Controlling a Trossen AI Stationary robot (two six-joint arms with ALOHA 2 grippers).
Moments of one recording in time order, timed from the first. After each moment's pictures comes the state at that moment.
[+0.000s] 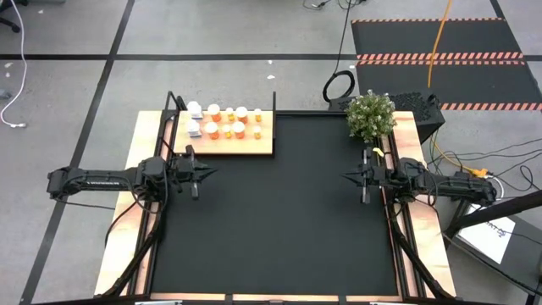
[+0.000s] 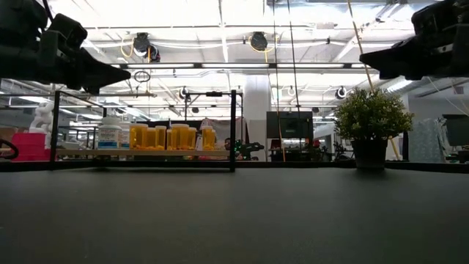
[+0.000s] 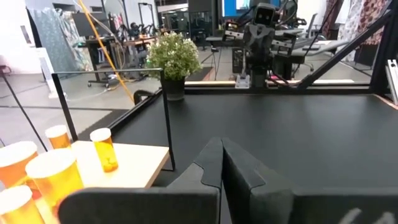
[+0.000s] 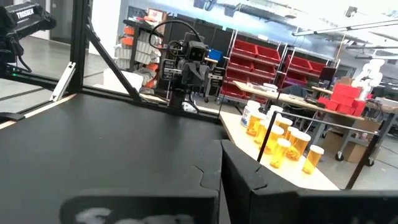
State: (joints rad) left arm 0.09 0.32 0.01 0.29 -0.08 0.07; right arm -0.10 0.05 0.02 0.12 -0.05 -0.23
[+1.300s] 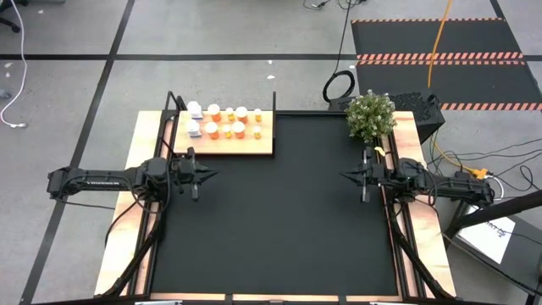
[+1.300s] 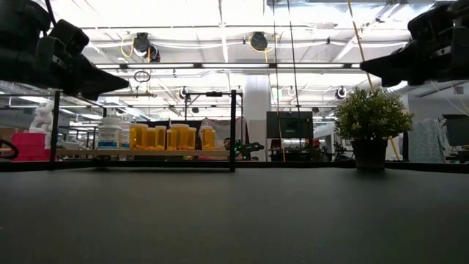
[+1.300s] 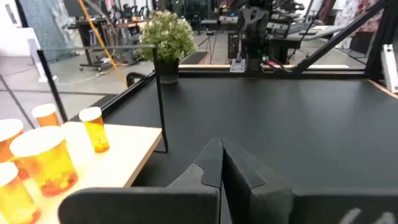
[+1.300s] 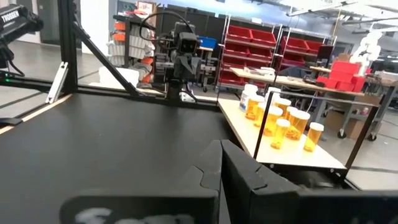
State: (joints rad) left arm 0.09 0.31 0.01 0.21 -0.07 0.04; right arm -0.11 0.00 0.02 0.03 -0.02 -0.15
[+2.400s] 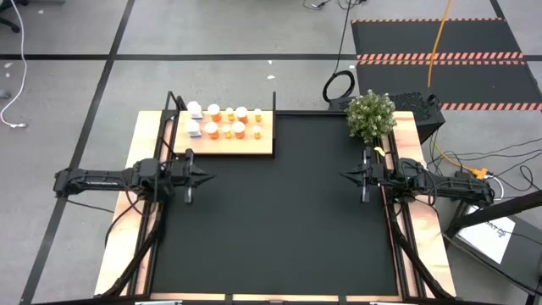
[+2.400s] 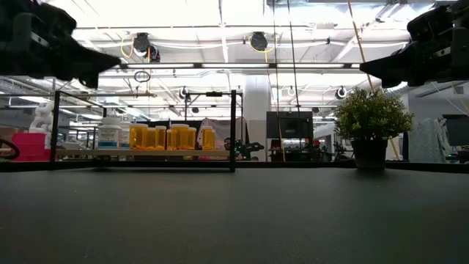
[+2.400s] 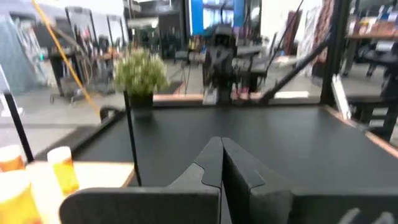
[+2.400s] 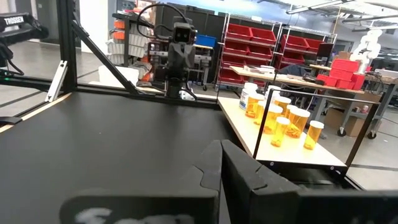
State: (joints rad) left arm 0.04 0.20 0.01 0.21 0.00 0.05; right arm -0.11 0.00 0.02 0.01 -0.02 -0.14
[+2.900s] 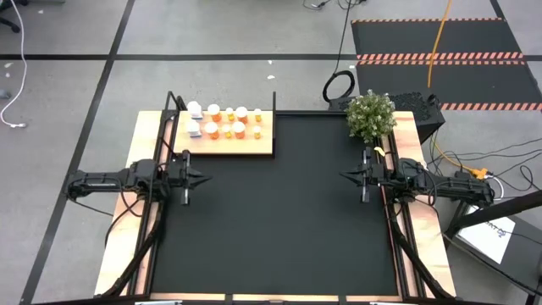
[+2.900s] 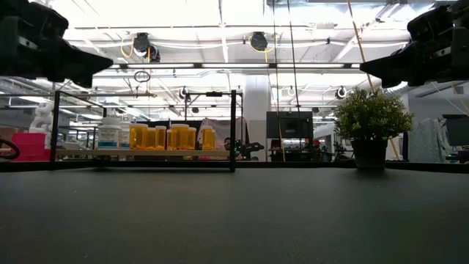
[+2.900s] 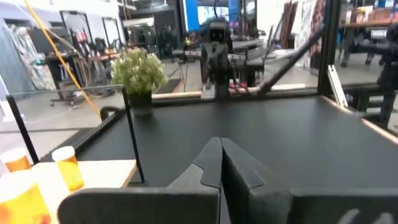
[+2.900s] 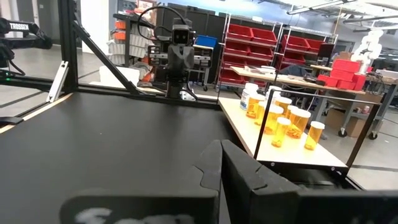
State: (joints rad) left arm 0.01 0.00 0.02 0.01 -0.01 0.10; right arm -0.11 0.00 0.02 0.02 -0.03 -0.14
